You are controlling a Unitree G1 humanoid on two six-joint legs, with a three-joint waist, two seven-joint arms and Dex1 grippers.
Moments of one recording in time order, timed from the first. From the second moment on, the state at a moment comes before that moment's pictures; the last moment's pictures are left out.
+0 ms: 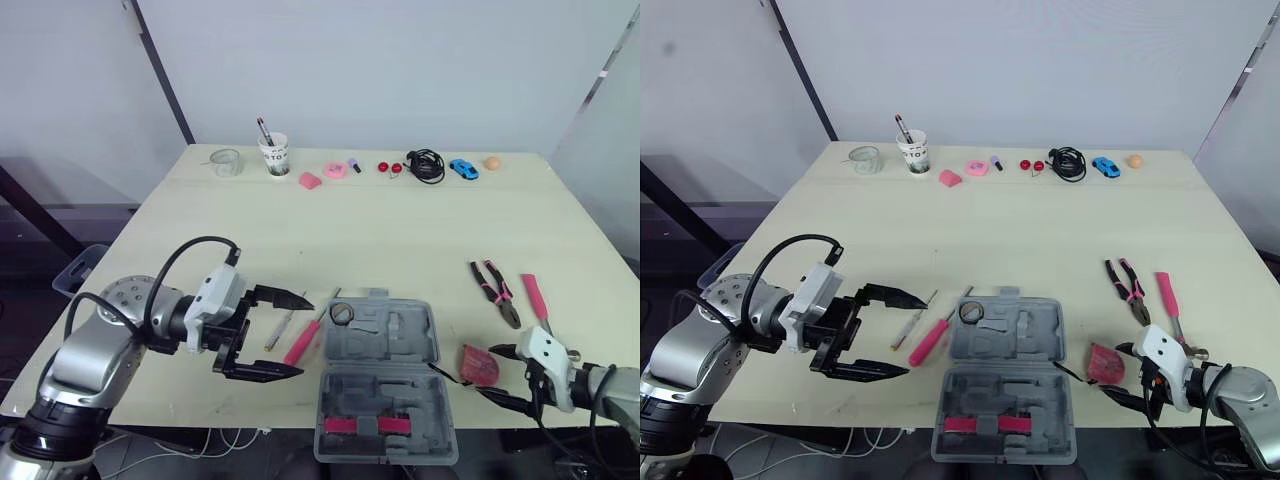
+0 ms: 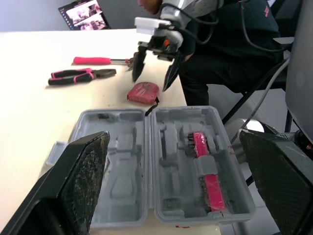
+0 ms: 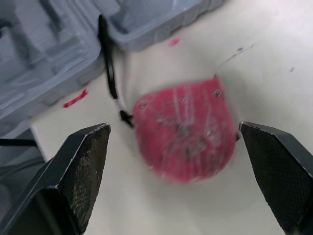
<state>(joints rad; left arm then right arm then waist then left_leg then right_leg) -0.21 0.91 0.06 -0.29 -0.62 0.28 -1.46 0.11 -0.83 0.00 -0.03 0.28 0.15 0.98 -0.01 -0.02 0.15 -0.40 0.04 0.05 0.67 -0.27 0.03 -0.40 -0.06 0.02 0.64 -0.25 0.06</state>
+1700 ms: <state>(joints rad) -0.18 0.87 0.07 -0.30 -0.63 0.28 -1.43 -0.19 -0.93 0.09 -0.15 0.19 0.40 1.13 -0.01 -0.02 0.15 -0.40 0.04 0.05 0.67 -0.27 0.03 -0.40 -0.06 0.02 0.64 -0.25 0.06</state>
